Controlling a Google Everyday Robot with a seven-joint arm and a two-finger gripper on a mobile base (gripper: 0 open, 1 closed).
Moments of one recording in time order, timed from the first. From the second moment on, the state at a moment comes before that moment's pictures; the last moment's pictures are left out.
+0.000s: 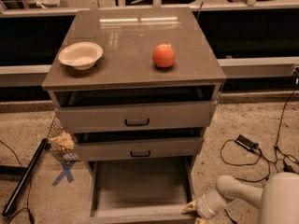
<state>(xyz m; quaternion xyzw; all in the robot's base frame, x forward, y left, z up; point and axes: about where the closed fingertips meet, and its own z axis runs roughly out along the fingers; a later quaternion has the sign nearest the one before) 0.402 -0.181 0.202 -0.73 0.59 0.29 0.19</state>
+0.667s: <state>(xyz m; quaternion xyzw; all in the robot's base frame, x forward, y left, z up) 0.393 -0.196 0.271 -0.72 0.56 0.28 0.28</state>
